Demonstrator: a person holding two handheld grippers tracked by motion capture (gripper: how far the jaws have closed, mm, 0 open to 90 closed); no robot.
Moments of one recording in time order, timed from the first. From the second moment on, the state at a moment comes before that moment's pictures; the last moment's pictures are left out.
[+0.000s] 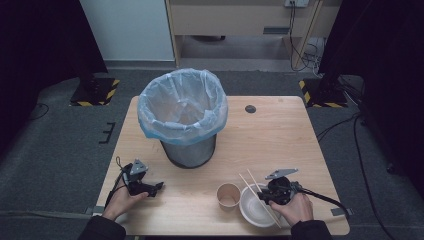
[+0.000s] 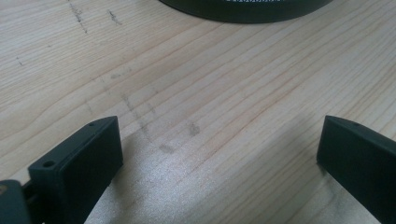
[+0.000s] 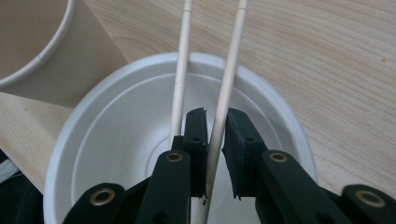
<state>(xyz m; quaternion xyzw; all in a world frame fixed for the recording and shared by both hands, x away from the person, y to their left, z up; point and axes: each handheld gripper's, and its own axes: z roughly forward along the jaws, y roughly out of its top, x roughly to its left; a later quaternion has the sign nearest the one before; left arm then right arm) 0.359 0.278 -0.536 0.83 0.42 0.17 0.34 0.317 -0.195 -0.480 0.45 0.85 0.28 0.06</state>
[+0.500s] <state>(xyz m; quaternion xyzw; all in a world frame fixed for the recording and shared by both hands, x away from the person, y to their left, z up) 0.359 0.278 -0.536 0.83 0.42 0.17 0.34 0.317 -0.202 -0.470 0.46 0.83 0.31 0.08</state>
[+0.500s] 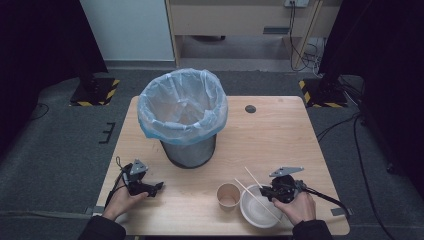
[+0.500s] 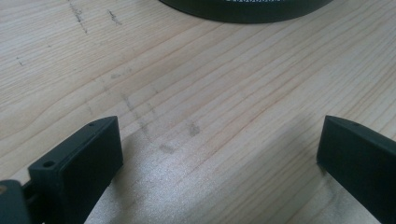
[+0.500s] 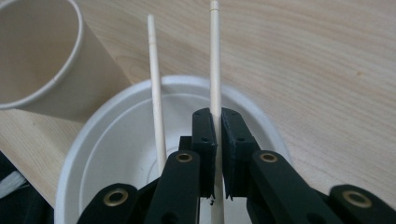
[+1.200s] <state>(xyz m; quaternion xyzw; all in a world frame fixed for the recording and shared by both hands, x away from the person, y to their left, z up) 0.359 0.278 -0.536 0.83 0.42 0.17 0.34 0.323 -0.233 -0.430 0.47 0.74 0.45 0.17</state>
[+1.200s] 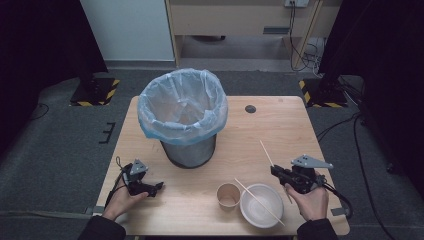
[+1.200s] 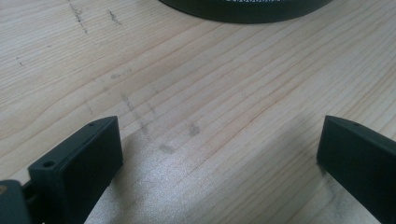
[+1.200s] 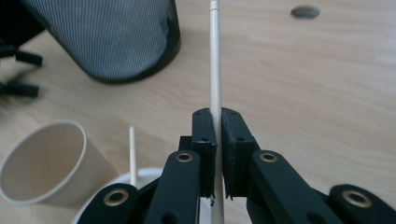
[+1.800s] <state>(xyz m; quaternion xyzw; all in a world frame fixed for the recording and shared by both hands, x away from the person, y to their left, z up) 0.358 0.278 -0.536 0.83 0.42 0.17 0.34 0.337 -0.244 -0.383 0.46 0.68 0.54 0.21</state>
